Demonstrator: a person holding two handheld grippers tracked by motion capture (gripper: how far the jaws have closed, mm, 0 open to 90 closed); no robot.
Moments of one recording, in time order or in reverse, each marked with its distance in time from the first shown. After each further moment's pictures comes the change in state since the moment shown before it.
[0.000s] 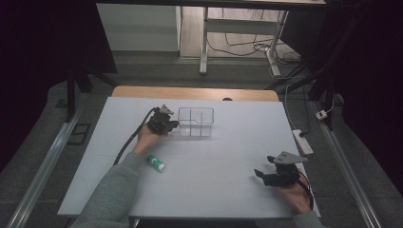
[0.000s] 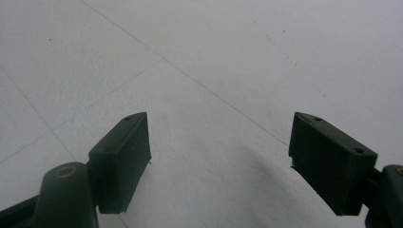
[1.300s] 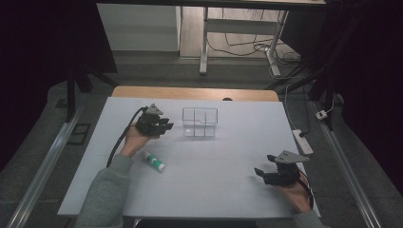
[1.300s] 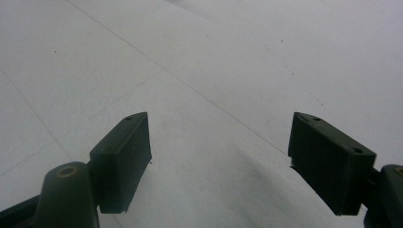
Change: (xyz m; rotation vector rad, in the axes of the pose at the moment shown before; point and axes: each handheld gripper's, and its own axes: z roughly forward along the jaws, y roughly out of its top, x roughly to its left) left arm -0.002 -0.009 -0.056 -0.048 -0.024 0.026; right arm -0.002 0.002 -0.001 -0.030 0.012 0.010
